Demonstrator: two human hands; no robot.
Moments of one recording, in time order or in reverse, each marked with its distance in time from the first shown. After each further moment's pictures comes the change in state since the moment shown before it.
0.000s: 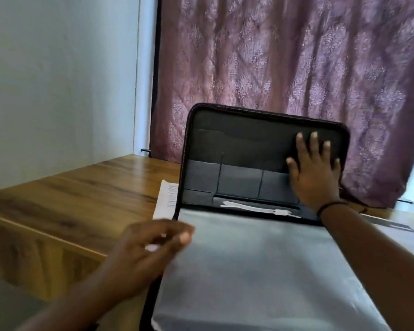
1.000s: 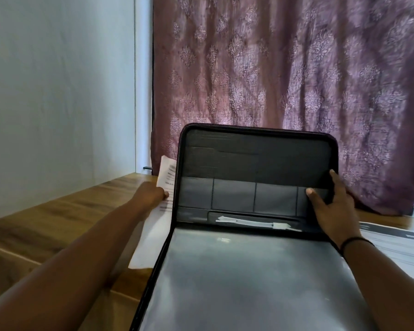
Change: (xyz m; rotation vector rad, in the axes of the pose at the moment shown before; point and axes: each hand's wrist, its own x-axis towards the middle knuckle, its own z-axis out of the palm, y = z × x) left_hand 0.159 -0.099 0.004 0.046 0.283 -0.815; right_hand -0.025 0.050 0.016 0.623 0.024 0.391
